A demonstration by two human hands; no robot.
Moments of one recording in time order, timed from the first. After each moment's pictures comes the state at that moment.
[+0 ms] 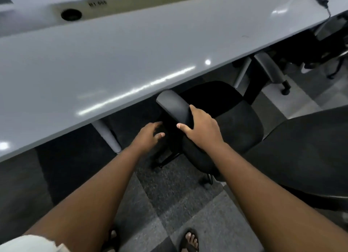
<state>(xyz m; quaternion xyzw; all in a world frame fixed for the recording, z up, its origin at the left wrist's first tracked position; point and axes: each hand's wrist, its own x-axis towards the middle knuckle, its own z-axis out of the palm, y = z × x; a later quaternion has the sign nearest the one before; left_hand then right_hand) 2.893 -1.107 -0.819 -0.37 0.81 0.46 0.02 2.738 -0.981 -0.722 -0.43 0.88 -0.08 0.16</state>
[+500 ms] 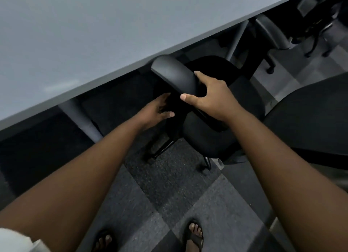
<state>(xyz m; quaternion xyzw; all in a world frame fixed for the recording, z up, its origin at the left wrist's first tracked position) 2.852 -1.137 -0.899 -0.22 0.75 0.62 -0.01 2.725 -0.988 -0.753 -0.40 0.87 -0.20 0.20</state>
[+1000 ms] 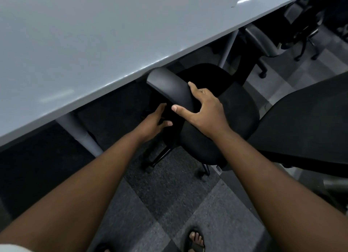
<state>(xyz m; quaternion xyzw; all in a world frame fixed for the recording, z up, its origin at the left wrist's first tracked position) 2.848 -1.129 -0.900 -0.19 0.80 0.57 0.00 2.740 -0.981 -0.778 -0.38 0.89 -0.24 0.10</state>
